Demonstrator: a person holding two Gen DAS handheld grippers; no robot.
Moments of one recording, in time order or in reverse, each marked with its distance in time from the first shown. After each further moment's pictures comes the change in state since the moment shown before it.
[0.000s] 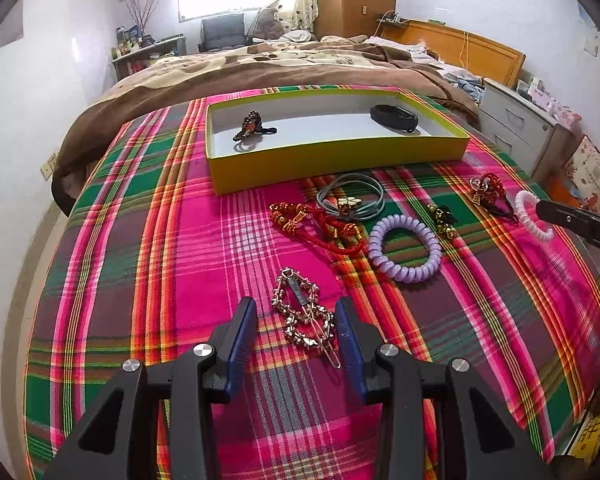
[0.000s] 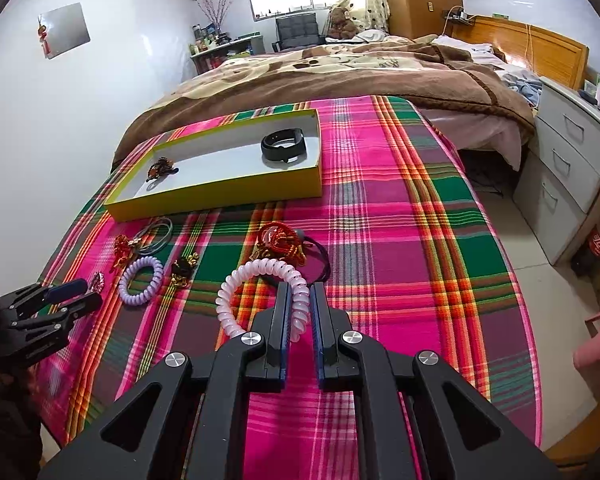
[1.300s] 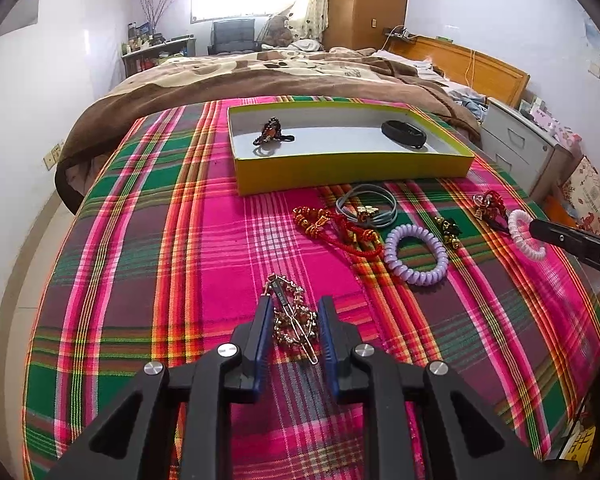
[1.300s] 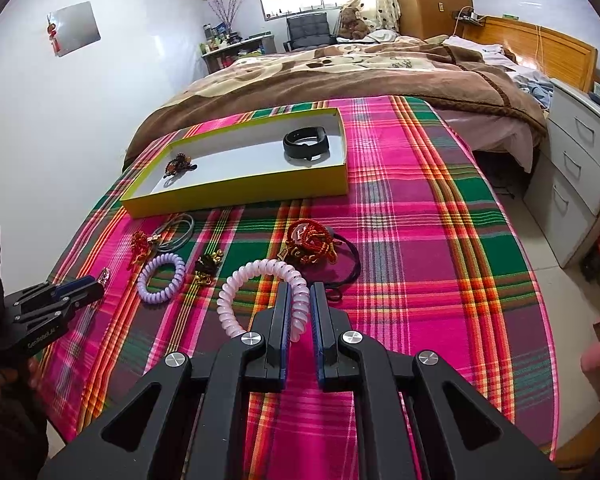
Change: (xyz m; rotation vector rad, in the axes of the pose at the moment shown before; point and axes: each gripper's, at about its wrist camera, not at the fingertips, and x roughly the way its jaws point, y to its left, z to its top) left arm -0.009 0.020 -0.004 -0.056 -0.032 -0.024; right arm 0.002 0.015 -0.001 -0.011 0.000 0.036
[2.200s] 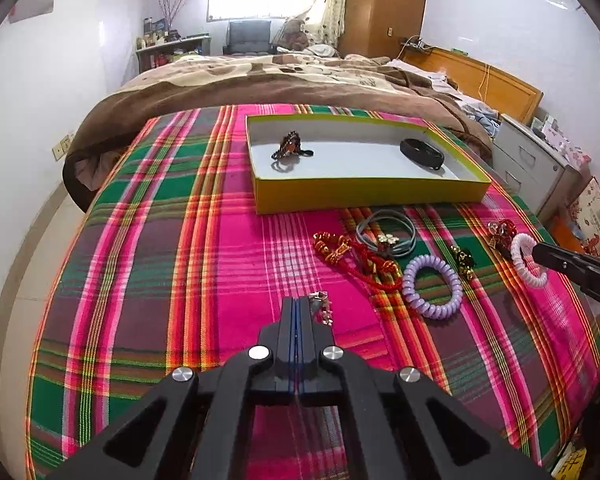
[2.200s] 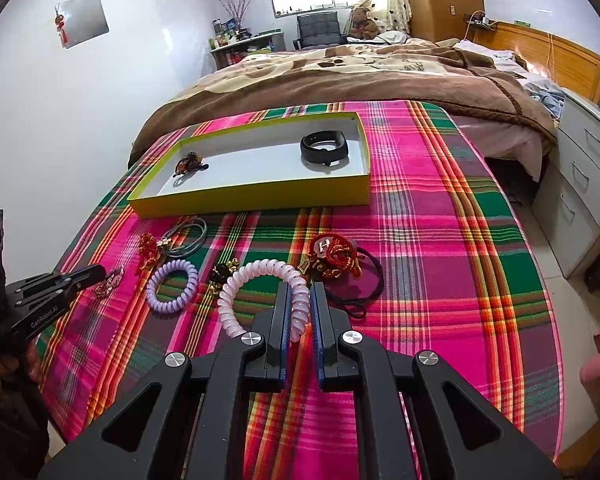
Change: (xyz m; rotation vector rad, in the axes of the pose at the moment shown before) left arm 0.005 0.010 0.015 -0.054 -0.009 0.012; right arm 0.008 0.014 0.009 -0.031 0.007 0.011
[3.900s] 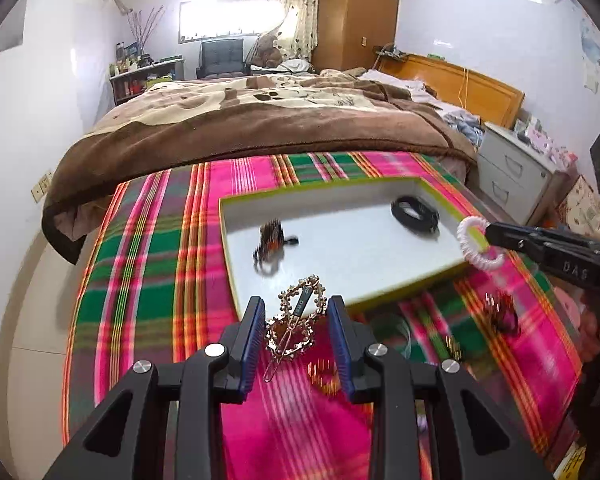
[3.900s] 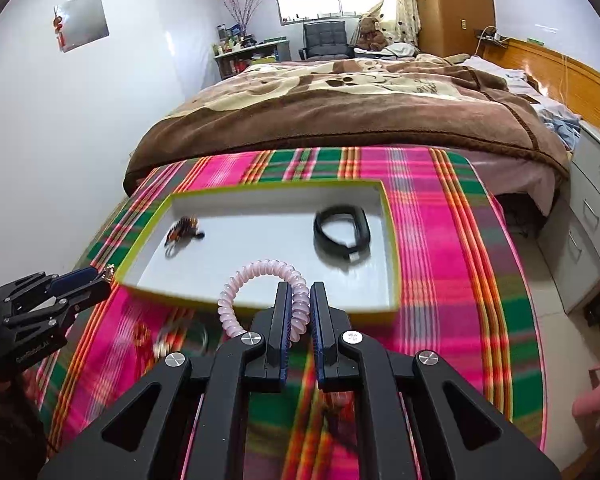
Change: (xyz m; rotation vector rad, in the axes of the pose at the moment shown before) left arm 0.015 0.001 0.097 0.074 -0.058 -0.051; right arm 0.041 0.016 0.096 -0.033 -0.021 -0.003
